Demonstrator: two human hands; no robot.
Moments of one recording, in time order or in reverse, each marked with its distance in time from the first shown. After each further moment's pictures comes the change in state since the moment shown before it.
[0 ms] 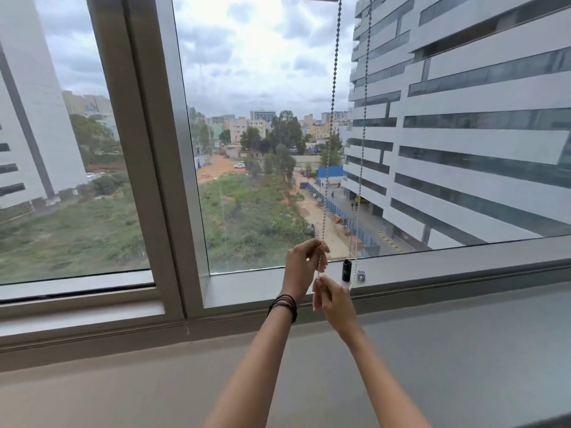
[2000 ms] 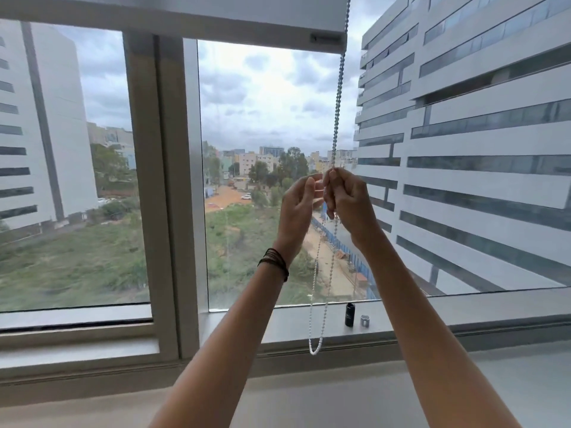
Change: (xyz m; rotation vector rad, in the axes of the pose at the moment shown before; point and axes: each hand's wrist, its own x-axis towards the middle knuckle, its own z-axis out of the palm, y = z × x) left_hand 0.094 0.136 -0.049 -0.373 0.151 0.141; right_hand 0.139 -0.204 -0.098 0.300 0.084 -0.378
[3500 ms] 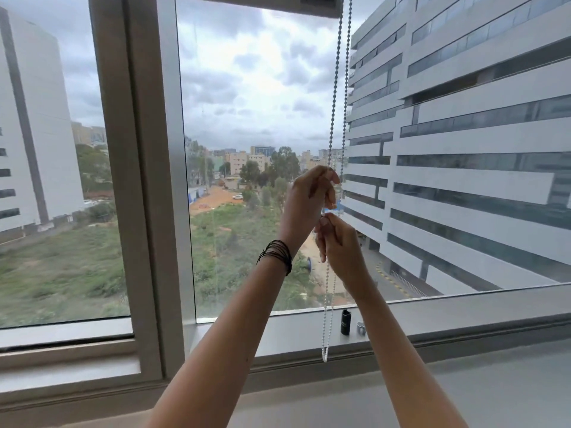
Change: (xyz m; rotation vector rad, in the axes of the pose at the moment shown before) left_hand 0.033 -0.007 0.015 0.217 -0.131 0.197; right_hand -0.033 0.074 0.007 -0.060 0.038 0.029
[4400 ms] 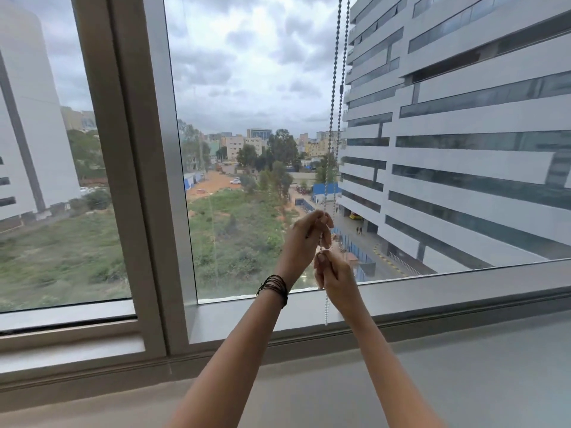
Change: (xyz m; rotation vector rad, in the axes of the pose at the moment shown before) left_hand -0.075 -0.066 0.010 0.013 -0.145 -0.171; right_hand -0.080 0.057 0.006 -0.025 -0.040 0.230
